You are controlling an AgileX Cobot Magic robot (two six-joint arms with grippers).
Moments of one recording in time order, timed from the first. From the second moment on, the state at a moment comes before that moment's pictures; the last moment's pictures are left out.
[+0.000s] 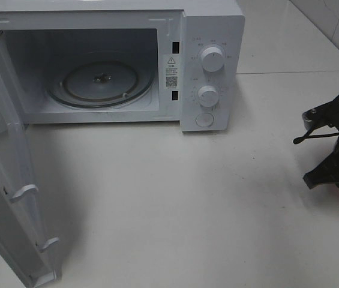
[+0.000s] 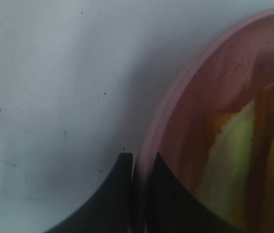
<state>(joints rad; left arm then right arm) 0.05 0.00 -0.52 0.00 1.09 -0.02 0.12 1.72 -0.69 -0.63 0.30 0.41</state>
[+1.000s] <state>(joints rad) 0.05 0.00 -0.52 0.00 1.09 -0.02 0.12 1.53 -0.75 -0.45 0.30 0.38</state>
